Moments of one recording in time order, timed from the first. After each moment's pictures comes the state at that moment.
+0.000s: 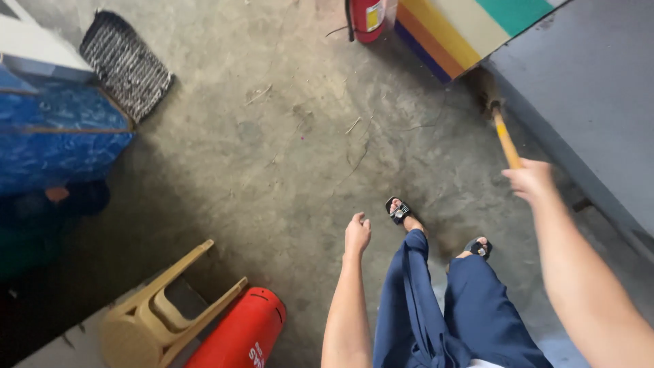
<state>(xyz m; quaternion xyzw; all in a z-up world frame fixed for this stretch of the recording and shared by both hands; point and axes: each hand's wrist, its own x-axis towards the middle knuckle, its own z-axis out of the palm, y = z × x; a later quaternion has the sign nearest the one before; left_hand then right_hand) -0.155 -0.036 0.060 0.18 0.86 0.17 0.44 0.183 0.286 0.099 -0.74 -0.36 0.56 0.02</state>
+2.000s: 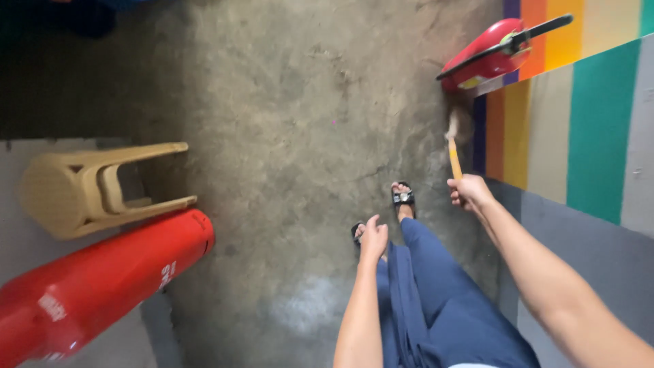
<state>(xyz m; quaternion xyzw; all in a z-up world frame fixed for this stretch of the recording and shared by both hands) -0.119 0.098 0.055 0.01 0.92 0.29 0.27 -0.139 0.427 0.136 -0.58 -0.53 0.54 -0.30</state>
